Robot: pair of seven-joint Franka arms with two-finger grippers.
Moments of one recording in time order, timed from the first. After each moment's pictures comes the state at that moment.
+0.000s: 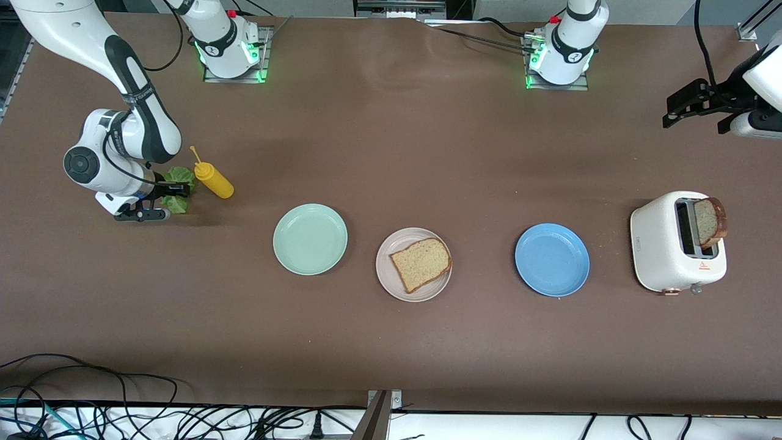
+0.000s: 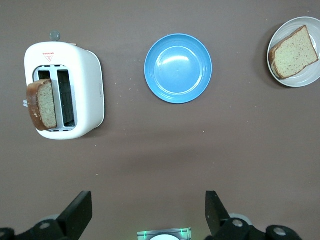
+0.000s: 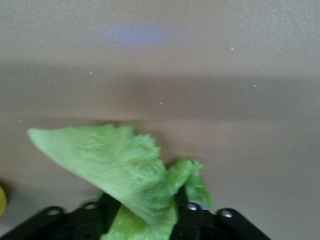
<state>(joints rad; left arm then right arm) -0.06 -0.04 0.05 -1.57 -0.03 1.44 0.07 0.02 0.38 -0.17 -2.27 -0.04 2.44 -0.17</state>
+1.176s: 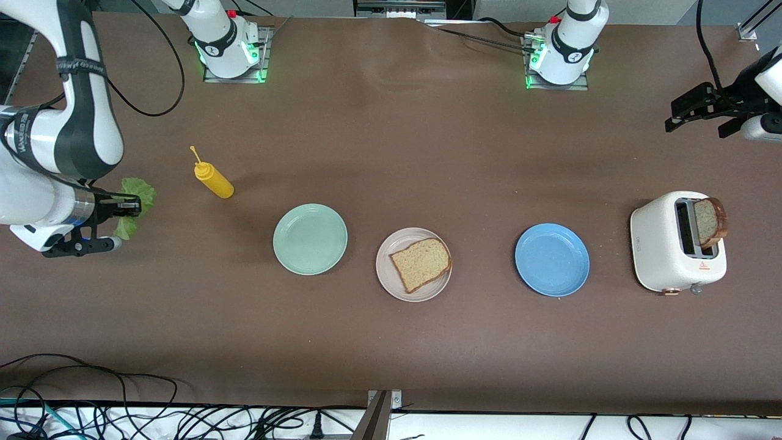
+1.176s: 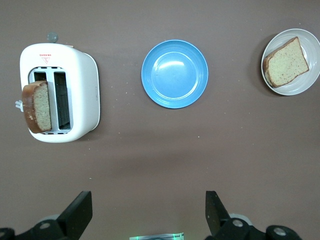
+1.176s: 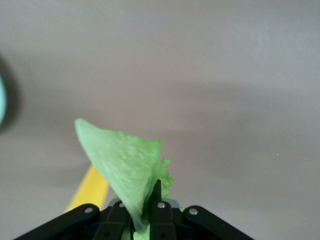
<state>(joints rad) -0.05 -0.04 0.08 -1.57 -0.06 1.45 0.07 0.16 0.37 -0.17 -1.59 -0.04 1.75 -0.13</state>
